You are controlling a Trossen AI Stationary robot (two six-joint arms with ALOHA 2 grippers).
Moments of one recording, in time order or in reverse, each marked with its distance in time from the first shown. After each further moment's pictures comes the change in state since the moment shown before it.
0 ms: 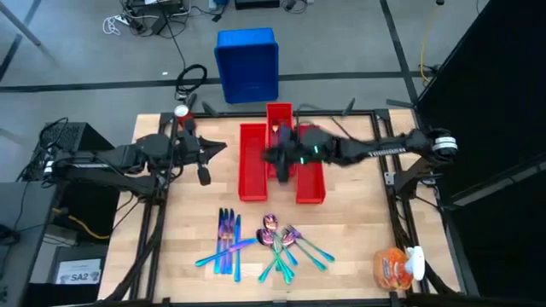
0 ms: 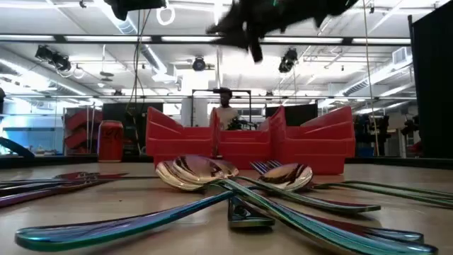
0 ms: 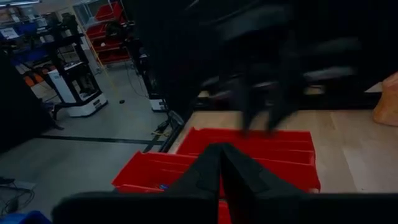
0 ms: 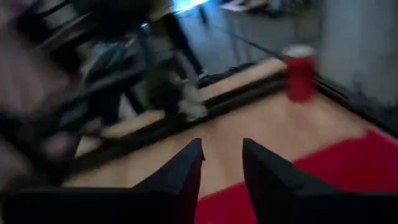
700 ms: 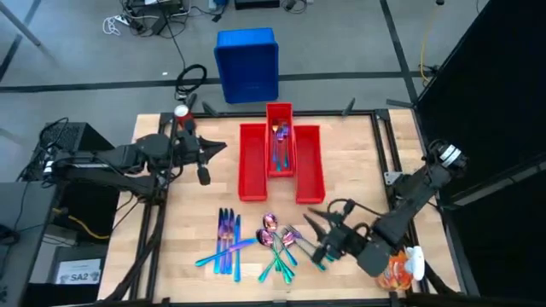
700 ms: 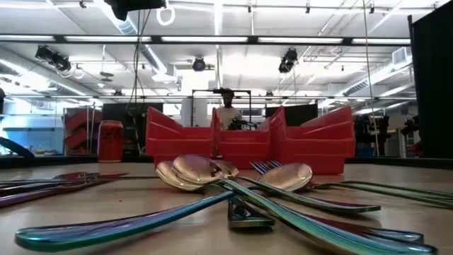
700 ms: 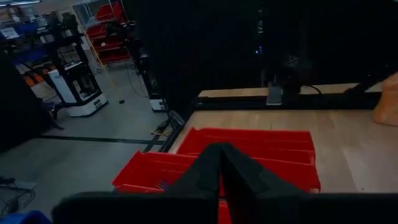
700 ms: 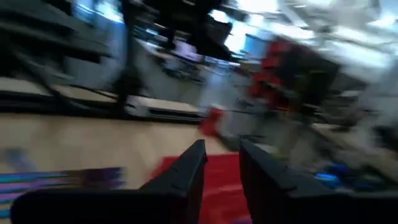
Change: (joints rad) left arm 0.000 0.000 0.000 0.000 0.000 0.000; right arm 0.839 0.019 0.003 0.027 1.275 -0.323
